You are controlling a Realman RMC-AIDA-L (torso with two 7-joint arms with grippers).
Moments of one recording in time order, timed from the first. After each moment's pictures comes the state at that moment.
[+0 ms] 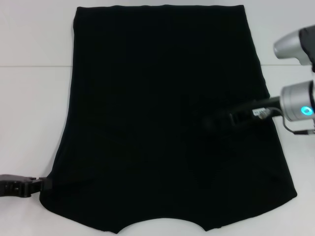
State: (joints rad) left arm -0.44 -2.09 0.34 0.89 2.50 1.60 -1.88; right arm 0.83 2.02 -0.87 -0.57 -2.26 -1.18 2.01
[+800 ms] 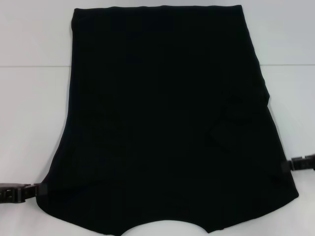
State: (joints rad) left arm -0.41 -2.08 0.27 0.87 2.50 1.64 -1.89; right arm 0.57 1.89 -0.74 -0.66 -2.33 -1.46 2.08
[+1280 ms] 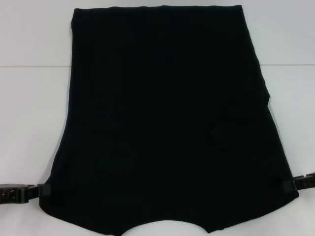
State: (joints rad) left arm -0.41 -2.08 0.27 0.84 2.50 1.63 -1.89; right arm 0.57 1.90 -0.75 -0.65 -2.41 -1.50 2.09
